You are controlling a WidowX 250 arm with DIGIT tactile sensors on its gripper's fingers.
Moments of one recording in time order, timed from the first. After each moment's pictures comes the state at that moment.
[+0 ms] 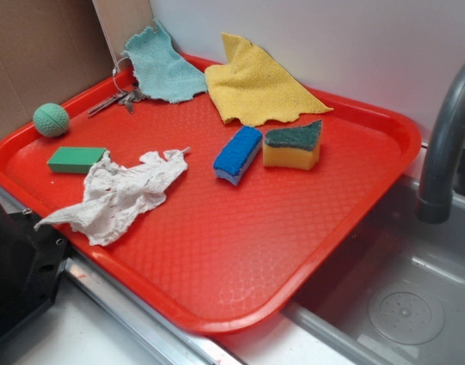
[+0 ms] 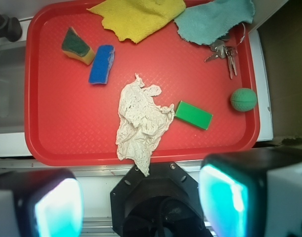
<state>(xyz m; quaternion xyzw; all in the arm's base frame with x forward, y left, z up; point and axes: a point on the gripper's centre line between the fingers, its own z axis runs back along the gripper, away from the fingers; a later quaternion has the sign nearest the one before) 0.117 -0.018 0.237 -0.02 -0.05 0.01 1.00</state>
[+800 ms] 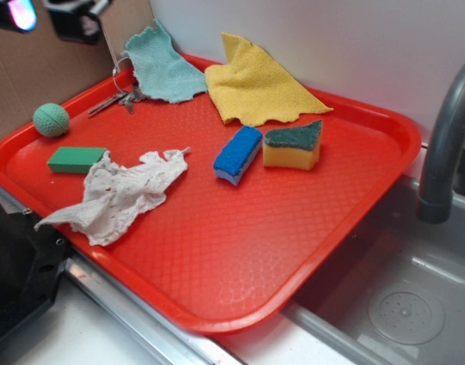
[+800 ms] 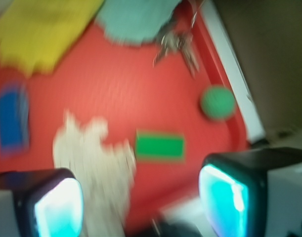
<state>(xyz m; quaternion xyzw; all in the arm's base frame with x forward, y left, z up) 0.194 0.060 0.141 0.04 -0.04 0.24 0.97</state>
